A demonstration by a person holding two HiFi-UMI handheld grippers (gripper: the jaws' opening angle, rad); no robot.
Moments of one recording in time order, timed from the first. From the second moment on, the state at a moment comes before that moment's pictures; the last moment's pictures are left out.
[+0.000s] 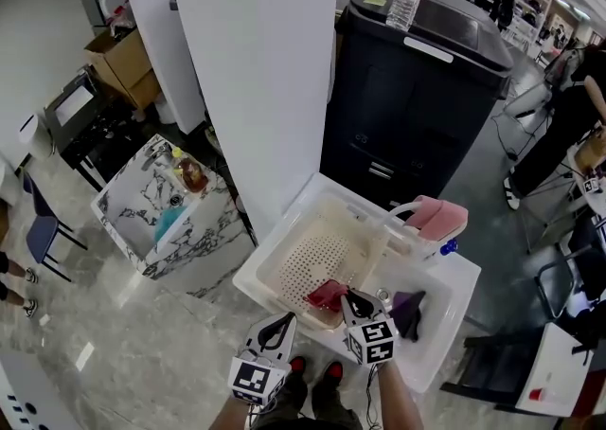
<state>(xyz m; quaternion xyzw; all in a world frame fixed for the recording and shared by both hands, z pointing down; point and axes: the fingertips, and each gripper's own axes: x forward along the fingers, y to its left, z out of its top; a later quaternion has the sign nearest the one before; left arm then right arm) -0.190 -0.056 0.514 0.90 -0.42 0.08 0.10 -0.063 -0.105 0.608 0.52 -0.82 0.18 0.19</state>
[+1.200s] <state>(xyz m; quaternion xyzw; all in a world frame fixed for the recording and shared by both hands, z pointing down) -0.171 -0.058 0.506 0.92 -0.38 0.07 0.10 -0.058 -0.086 0.569 0.51 -0.82 0.20 0.16</state>
